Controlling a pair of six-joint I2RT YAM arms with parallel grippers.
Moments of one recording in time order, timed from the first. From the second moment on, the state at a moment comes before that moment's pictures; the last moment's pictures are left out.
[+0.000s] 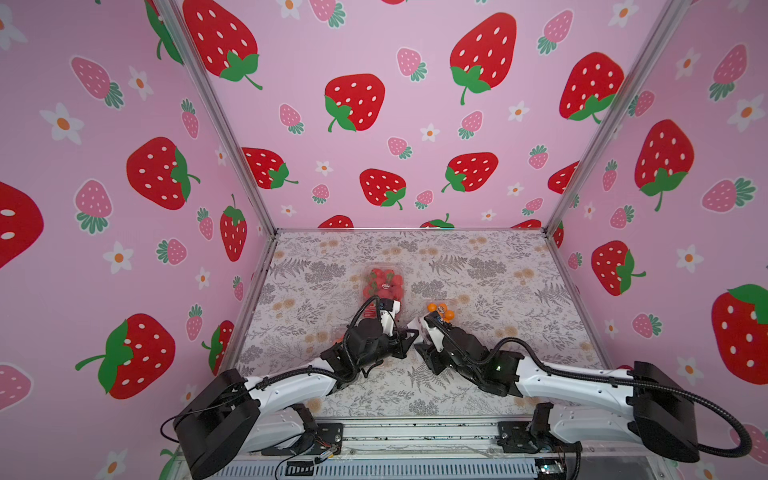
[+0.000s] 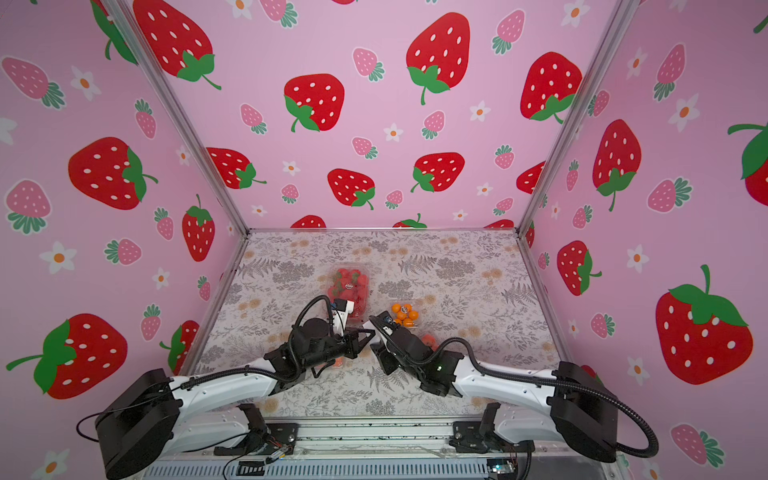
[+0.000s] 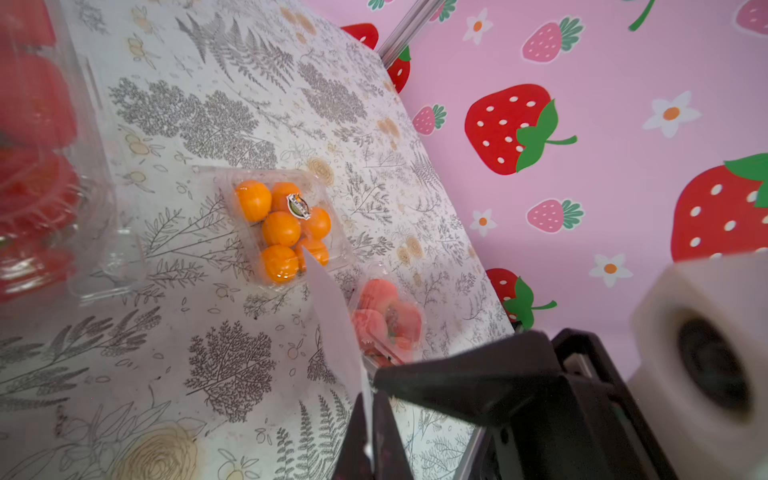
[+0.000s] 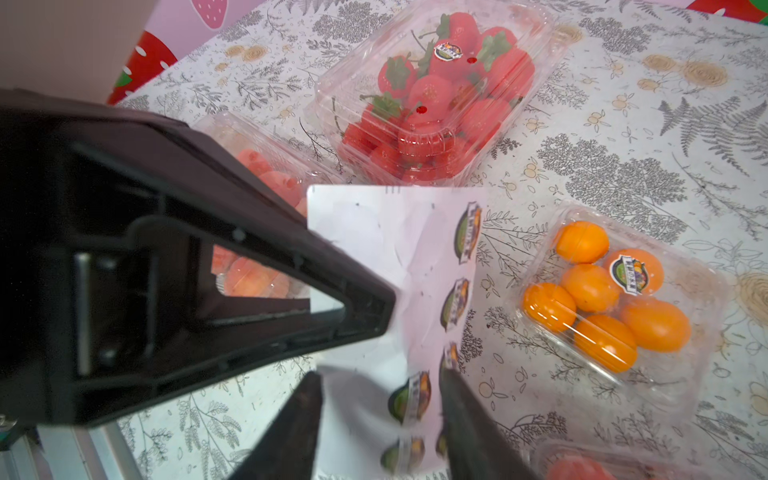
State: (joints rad) left arm -0.82 1.22 0.45 0.41 0.16 -0.73; right arm 1.18 1.22 0.60 0.02 0.23 0.29
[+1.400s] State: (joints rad) left arm -0.76 1.19 0.58 0.32 0.65 -0.34; right arm 0.60 0.80 0.32 0.37 -0.75 0.20
